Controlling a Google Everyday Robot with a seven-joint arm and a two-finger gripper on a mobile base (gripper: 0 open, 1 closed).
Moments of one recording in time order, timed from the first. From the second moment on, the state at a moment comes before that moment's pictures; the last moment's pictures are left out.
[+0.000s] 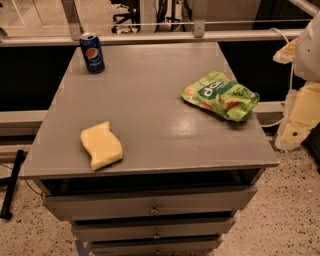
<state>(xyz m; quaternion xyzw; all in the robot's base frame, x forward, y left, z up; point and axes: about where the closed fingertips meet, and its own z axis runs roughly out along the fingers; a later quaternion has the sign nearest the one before) 0.438 -0.217 0.976 -0.60 0.78 -0.03 0.16</state>
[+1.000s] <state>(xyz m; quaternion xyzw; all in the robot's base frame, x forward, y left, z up) 0.510 -0.236 0.958 -0.58 0.78 -0.06 0.21</state>
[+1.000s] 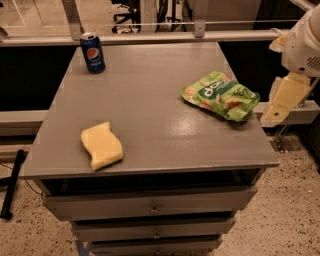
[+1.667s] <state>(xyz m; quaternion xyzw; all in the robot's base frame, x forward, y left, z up) 0.580 -0.251 0.928 -0.52 0.81 -0.04 0.27</state>
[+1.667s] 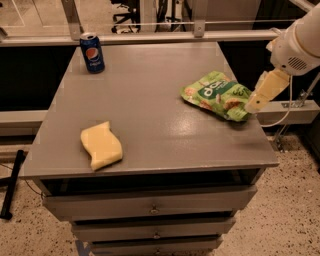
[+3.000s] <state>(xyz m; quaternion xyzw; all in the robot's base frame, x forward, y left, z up) 0.610 -0.235 0.851 -0.43 0.85 0.05 0.29</state>
